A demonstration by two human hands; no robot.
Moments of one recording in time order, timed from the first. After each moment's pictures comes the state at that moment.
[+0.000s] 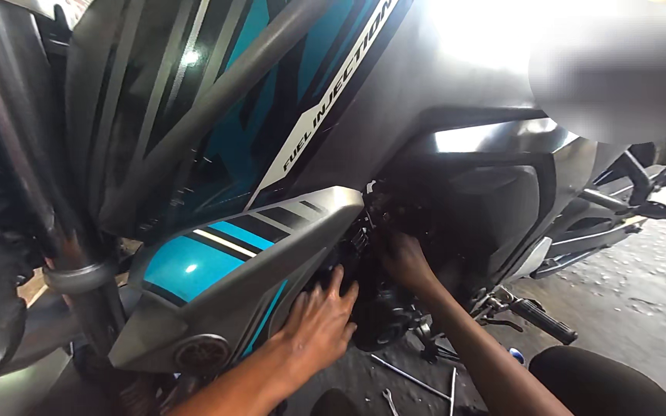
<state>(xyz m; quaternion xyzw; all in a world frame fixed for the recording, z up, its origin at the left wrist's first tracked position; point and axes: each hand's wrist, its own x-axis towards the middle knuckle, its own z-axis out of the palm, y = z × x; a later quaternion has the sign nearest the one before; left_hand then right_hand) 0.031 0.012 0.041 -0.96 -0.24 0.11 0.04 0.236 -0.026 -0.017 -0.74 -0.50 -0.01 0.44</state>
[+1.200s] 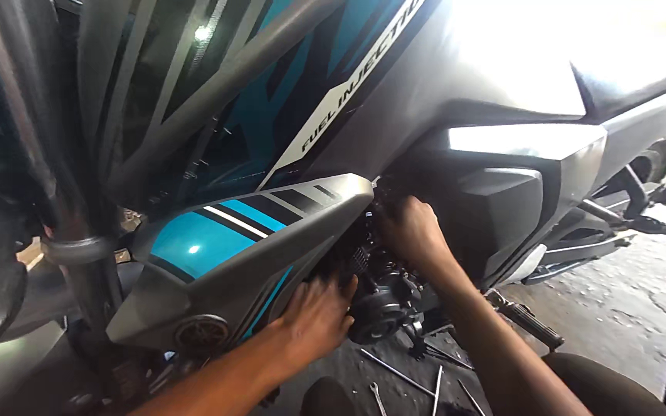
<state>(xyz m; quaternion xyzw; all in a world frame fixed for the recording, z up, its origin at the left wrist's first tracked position) 0.026 0.017 0.034 -0.97 -0.23 0.09 0.02 0.207 -0.042 0.083 -0.83 -0.43 0.03 0.36</state>
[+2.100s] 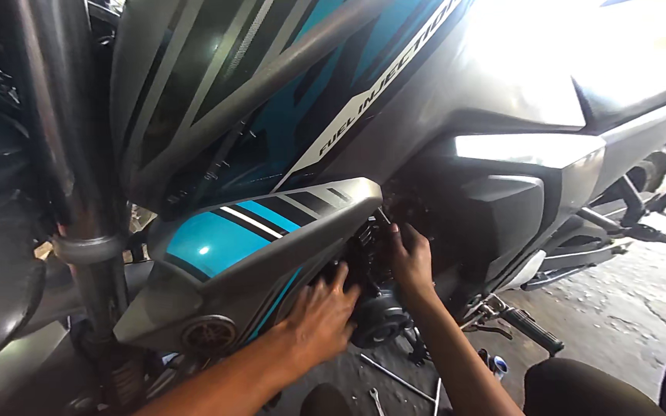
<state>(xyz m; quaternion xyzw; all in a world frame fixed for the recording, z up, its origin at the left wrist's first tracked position) 0.024 0.014 0.043 -0.97 -0.23 0.10 -0.01 0.205 -0.023 -0.013 -0.68 -0.34 0.05 0.65</state>
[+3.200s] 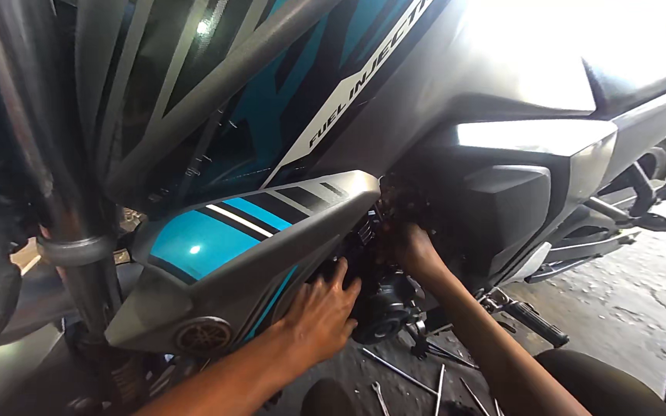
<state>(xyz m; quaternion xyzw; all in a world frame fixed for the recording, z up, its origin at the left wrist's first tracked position) 0.027 0.016 0.039 -0.97 -0.23 0.11 0.01 0.243 -0.025 -0.005 -0.73 -0.46 0.14 0.48</state>
